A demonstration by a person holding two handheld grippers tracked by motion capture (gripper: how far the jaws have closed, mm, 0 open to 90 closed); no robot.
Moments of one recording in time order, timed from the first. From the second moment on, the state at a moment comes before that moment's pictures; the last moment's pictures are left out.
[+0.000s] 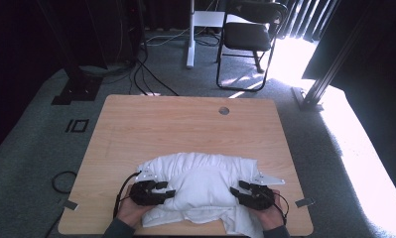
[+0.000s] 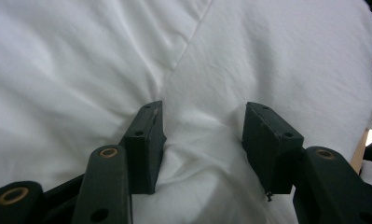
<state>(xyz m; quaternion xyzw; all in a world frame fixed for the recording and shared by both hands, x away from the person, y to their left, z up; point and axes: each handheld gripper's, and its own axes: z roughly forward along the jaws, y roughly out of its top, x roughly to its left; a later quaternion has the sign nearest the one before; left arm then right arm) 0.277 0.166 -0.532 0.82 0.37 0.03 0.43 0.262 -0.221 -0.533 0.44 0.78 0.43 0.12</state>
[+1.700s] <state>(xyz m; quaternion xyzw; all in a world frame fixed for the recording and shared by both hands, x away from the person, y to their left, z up) 0.364 0.234 -0.499 0.73 0.51 0.15 0.43 0.345 -0.176 -0.517 0.46 0.75 0.41 0.24</state>
